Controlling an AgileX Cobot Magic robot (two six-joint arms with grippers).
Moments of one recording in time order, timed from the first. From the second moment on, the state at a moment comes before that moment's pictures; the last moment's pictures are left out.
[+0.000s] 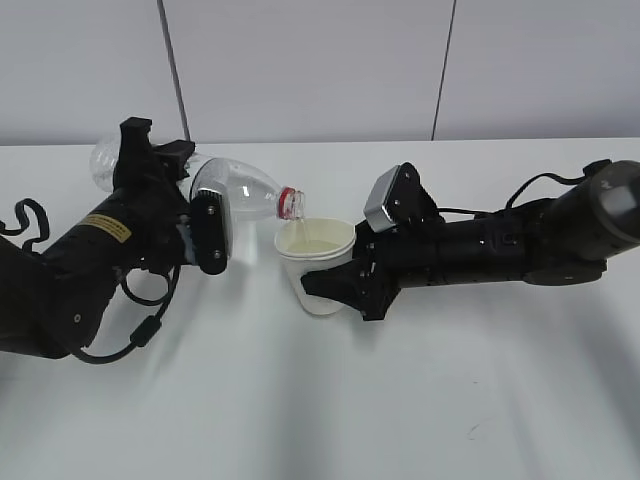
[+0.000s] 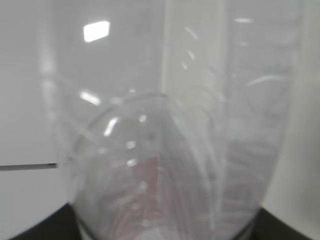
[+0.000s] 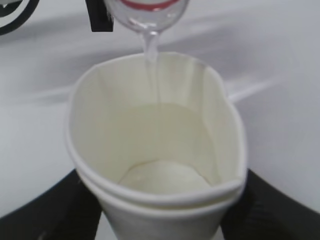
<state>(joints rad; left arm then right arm) -0.45 1.99 -0.74 -0.19 -1.10 1.63 0.22 2.17 -1.09 -1.23 -0.91 0.57</state>
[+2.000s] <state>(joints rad) -0.52 1.99 -0.74 -0.43 -1.04 0.42 0.22 2.17 -1.09 -0.89 -0.90 0.54</state>
